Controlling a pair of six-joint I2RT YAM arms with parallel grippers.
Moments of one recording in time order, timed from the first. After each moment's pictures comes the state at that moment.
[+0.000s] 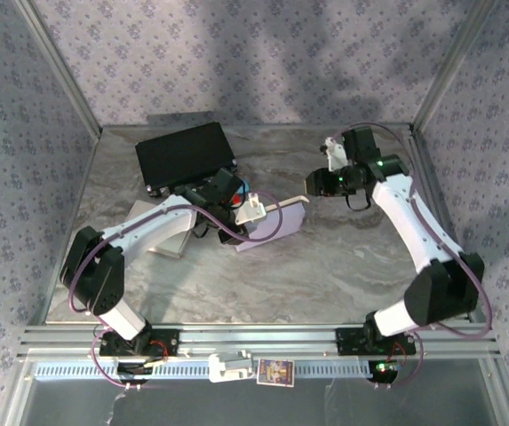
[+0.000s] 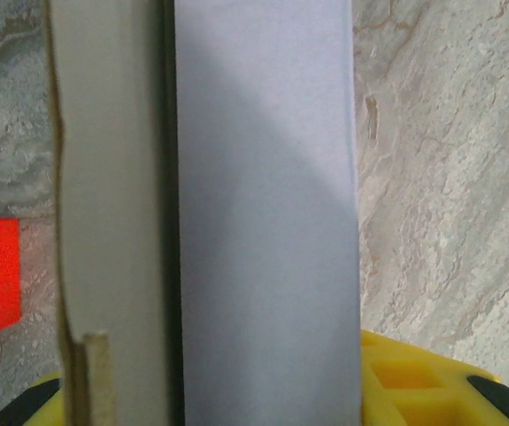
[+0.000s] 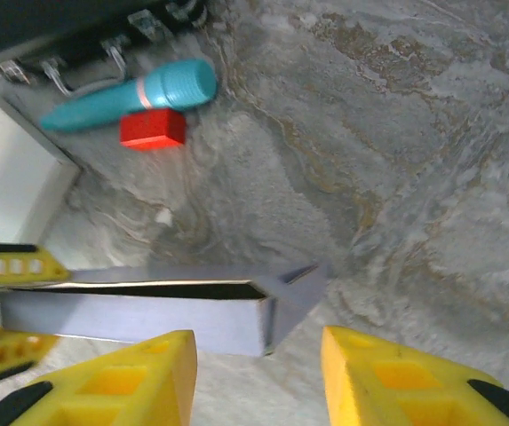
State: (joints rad) left arm -0.71 1.60 1.22 -0.75 0.20 0.51; right arm 0.27 1.49 1.41 -0.91 -0.35 0.10
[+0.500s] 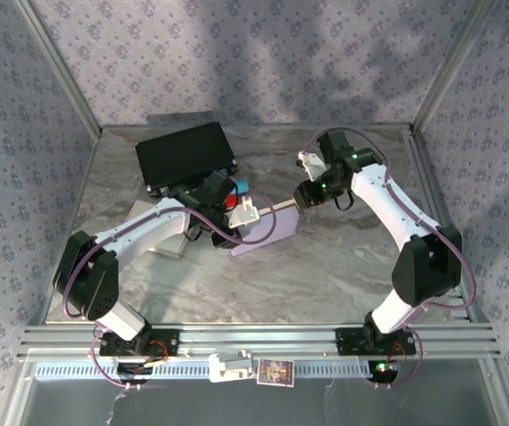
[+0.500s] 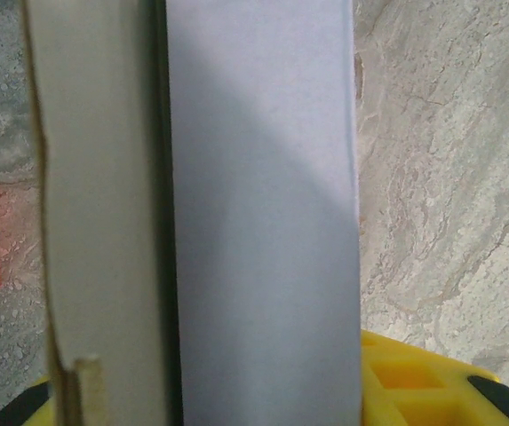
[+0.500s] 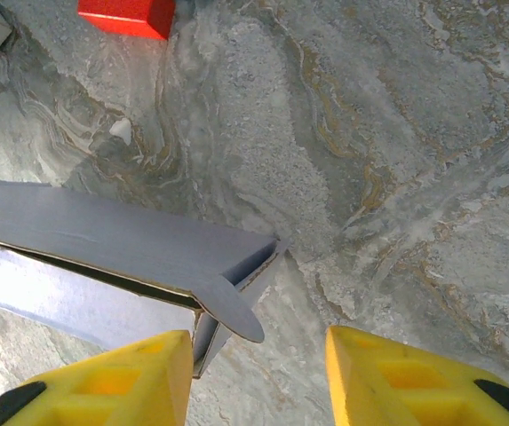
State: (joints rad) left arm -0.68 1.56 1.17 -0.77 0.22 0.54; right arm 0.35 1.62 1.46 -1.00 -0.28 -0.14
